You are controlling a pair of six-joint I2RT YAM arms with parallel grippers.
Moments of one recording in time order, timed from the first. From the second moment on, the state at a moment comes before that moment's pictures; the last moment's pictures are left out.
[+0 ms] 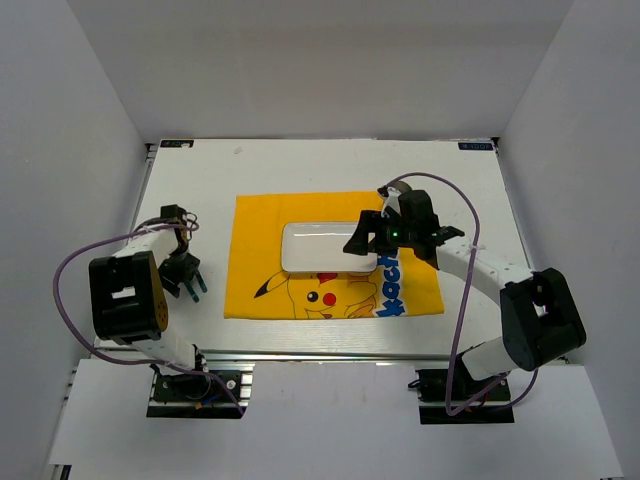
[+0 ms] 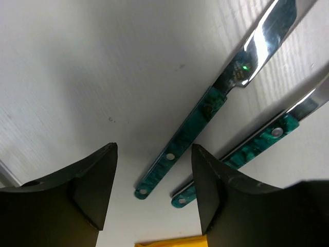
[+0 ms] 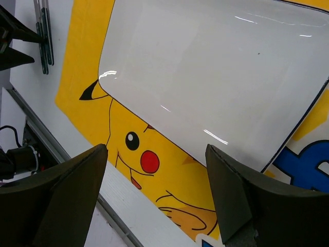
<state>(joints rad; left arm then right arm) 0.15 1.61 0.92 -0.77 -0.41 -0.93 0.46 1.45 0.86 -0.09 -0.48 0.44</state>
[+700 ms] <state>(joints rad) 0.19 1.55 0.81 -0.53 -0.39 -0.98 0.45 1.31 0.85 -0.09 -0.50 0.44</state>
